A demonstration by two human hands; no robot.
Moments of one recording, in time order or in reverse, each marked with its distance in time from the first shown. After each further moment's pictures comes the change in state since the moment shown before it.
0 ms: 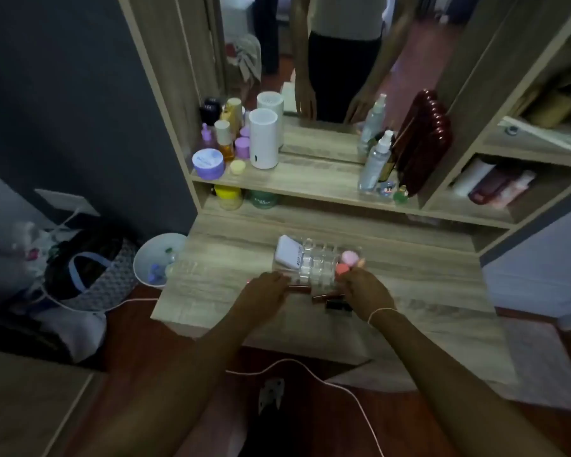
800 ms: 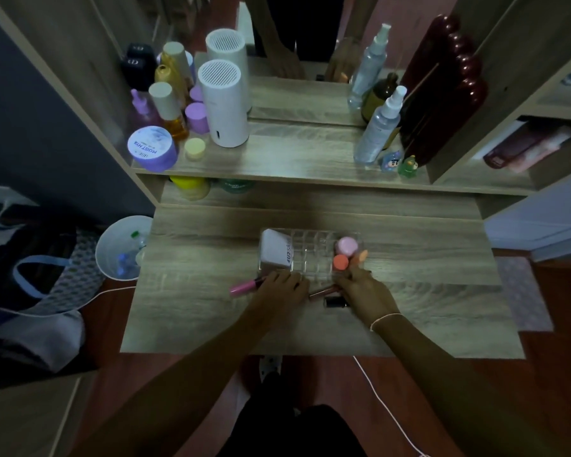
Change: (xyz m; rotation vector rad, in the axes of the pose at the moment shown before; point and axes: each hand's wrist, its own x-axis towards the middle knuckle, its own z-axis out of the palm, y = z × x) left_hand 0.073 -0.011 0.050 0.300 0.109 0.443; right_hand 0.023 0.019 0.029 -0.198 -0.241 0.055
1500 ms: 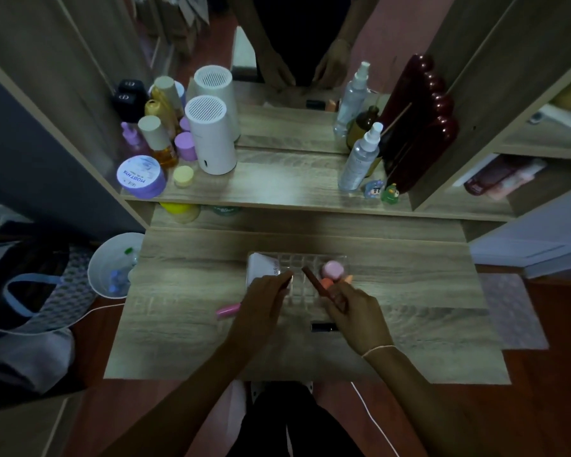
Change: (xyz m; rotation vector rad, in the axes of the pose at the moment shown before) left_hand 0.007 0.001 -0.037 -0.697 0.392 -0.415; right_hand -0.021 -0.011 -0.045 0.594 0.315 0.137
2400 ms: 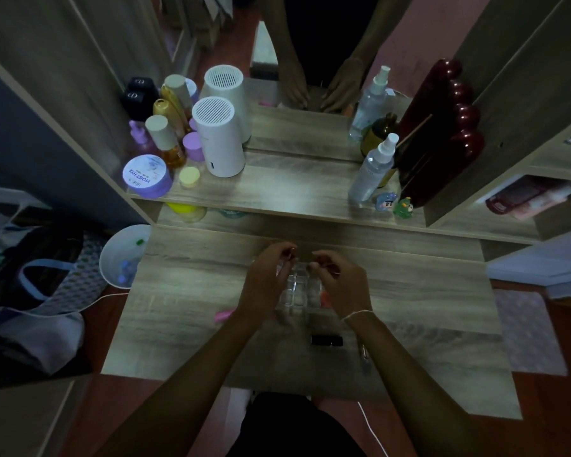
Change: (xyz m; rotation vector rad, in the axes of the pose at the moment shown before) left_hand 0.071 0.019 -0.008 -0.073 0.208 -0.091; right_hand 0.079 -0.018 0.006 0.292 0.082 -0.081
